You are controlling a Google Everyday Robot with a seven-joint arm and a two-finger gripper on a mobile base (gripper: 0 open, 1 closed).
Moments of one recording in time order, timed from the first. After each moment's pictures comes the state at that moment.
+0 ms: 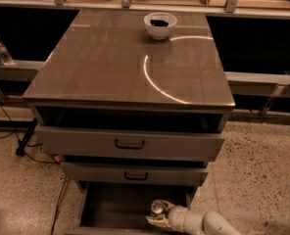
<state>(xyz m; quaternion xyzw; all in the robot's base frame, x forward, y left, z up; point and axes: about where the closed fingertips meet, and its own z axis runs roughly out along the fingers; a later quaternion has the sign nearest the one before) 0.461 -0.055 0.257 -0.40 0.69 0.34 0.50</state>
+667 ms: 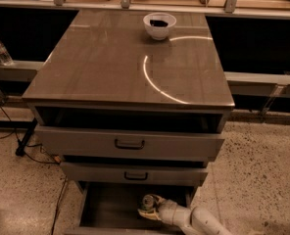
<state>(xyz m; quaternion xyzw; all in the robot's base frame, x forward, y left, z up) 0.504 -0.017 0.231 -0.40 0.67 0.33 0.53</state>
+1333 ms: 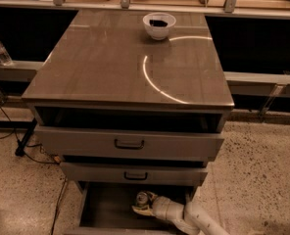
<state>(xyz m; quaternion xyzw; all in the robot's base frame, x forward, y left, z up) 0.524 0.012 0.214 -0.42 0.64 0.34 0.54</state>
